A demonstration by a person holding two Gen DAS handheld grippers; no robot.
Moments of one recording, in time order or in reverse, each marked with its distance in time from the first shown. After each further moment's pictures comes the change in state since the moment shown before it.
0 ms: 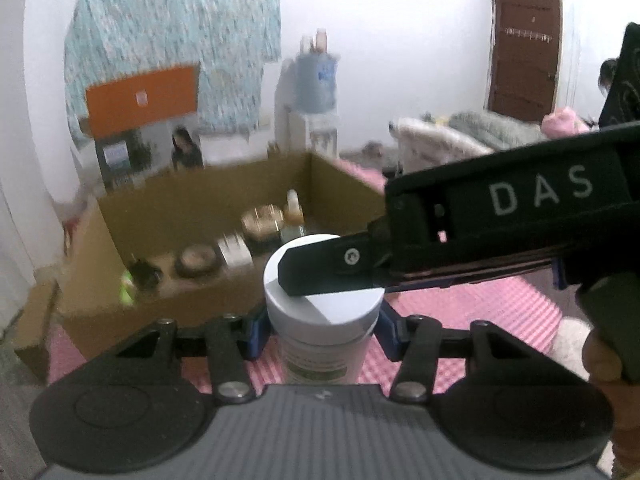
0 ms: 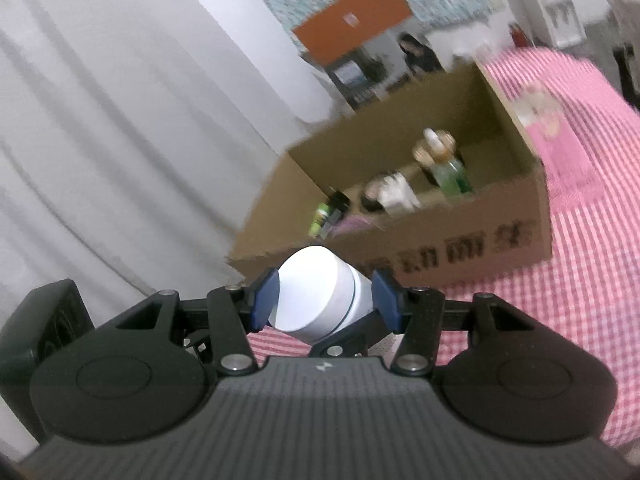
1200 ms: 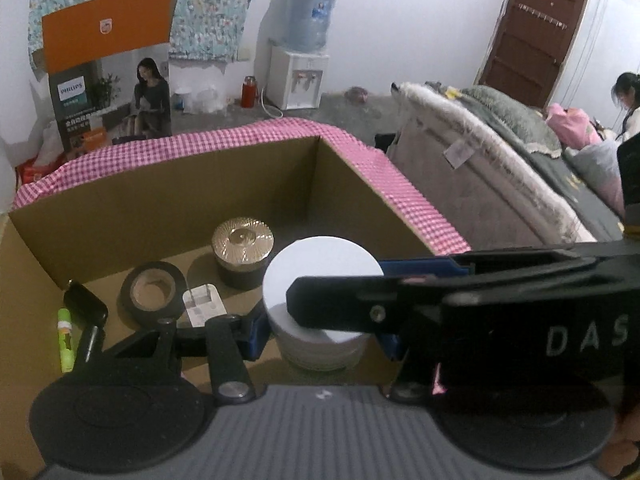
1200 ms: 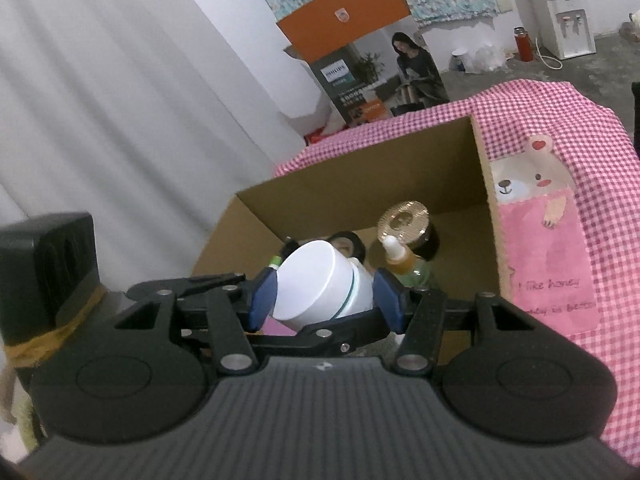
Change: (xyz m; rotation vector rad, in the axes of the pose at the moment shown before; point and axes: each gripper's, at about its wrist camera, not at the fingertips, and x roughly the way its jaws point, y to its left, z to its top) left arm 0.137 0.051 0.080 -0.100 0.261 -0.148; right arm 0.075 -0.059 0.095 -0.041 0.082 -0.055
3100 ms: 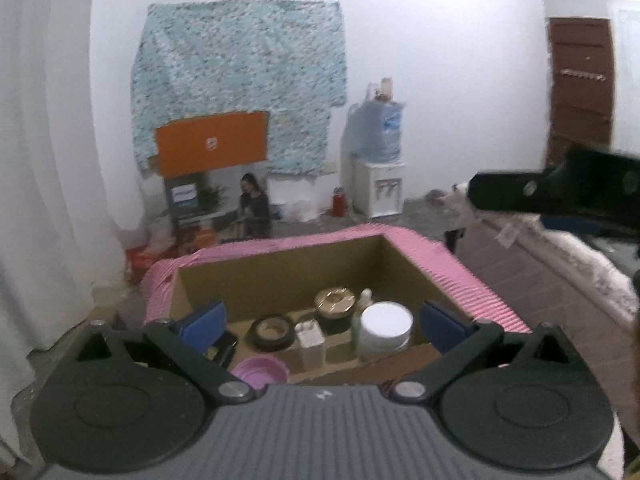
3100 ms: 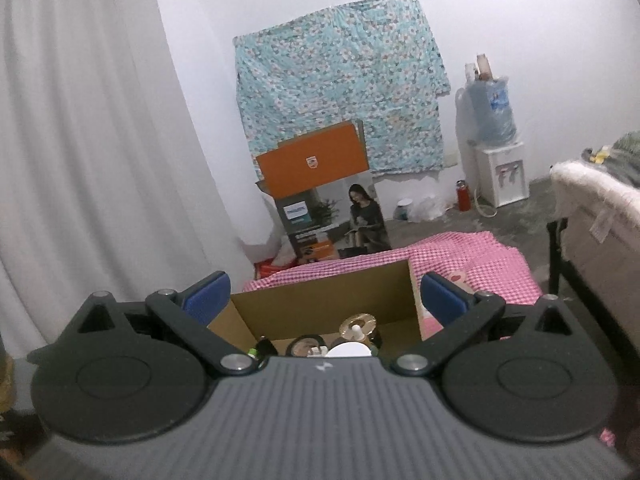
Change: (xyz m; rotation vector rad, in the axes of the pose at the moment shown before) left arm -0.143 -0.043 -0.055 0.022 -0.350 0.318; right arm -0.150 0.081 -0.059 -0.143 -0.464 -0.232
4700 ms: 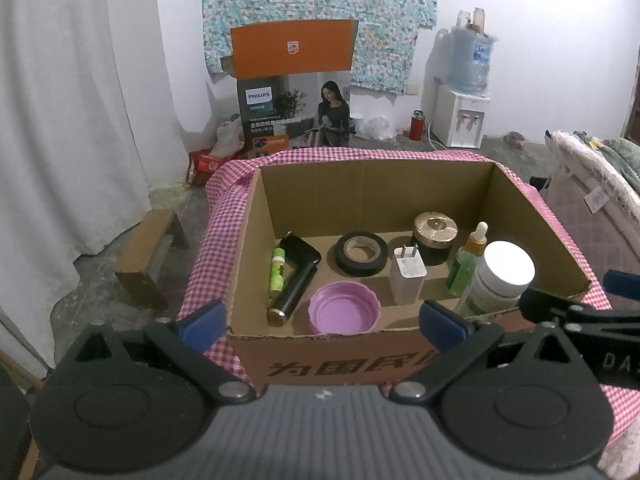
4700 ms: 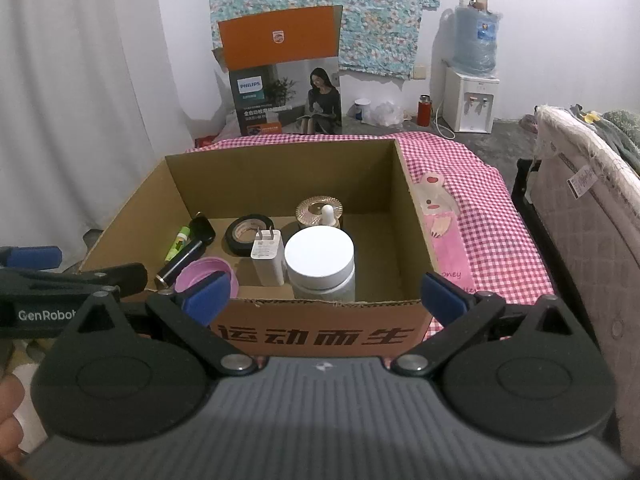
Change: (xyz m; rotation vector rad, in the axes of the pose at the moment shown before) left arm 0.044 0.057 -0.012 -0.143 0.272 0.188; right arm 0.108 0.034 -0.055 -0.158 0.353 -0.188
